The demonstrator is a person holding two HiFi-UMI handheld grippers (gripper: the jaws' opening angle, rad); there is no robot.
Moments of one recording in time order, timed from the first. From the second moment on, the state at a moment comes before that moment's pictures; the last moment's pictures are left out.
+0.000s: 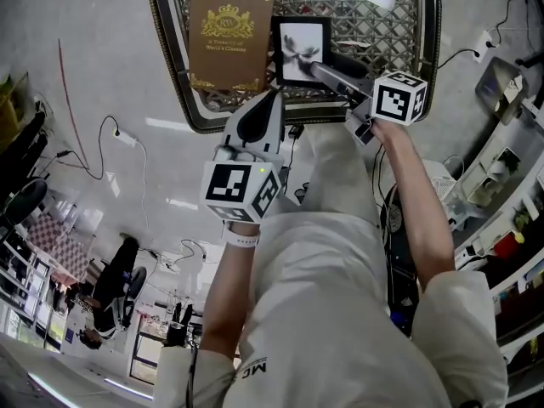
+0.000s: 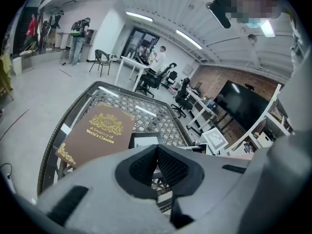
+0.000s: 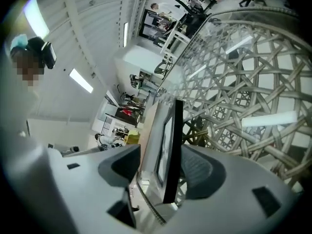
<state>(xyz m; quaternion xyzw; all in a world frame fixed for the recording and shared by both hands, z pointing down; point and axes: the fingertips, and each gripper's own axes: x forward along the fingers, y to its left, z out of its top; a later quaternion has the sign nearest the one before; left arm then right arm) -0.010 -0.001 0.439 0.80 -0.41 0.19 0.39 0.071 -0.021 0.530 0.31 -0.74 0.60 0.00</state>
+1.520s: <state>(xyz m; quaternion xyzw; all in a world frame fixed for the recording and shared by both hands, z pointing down) 0.013 -0.012 0.369 0.84 -0.40 0.18 0.31 0.103 0.003 0.471 0.44 -0.77 0.38 0.25</state>
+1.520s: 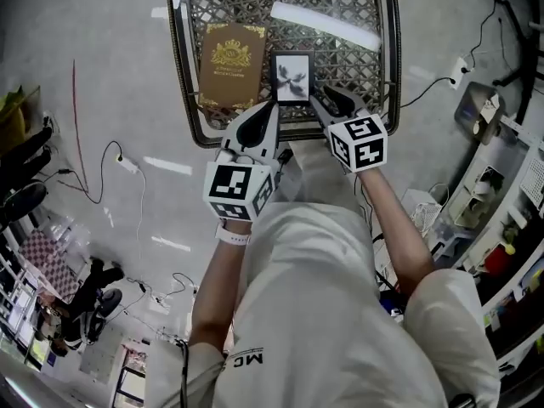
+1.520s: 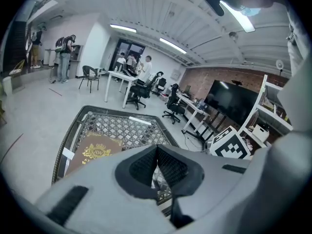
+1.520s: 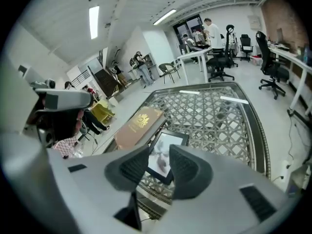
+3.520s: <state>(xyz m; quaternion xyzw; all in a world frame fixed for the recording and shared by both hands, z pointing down) 0.004 -0.001 0.209 0.86 -0.43 0.16 0.21 0.079 0.022 0.228 0.28 -0.90 0.18 0.27</state>
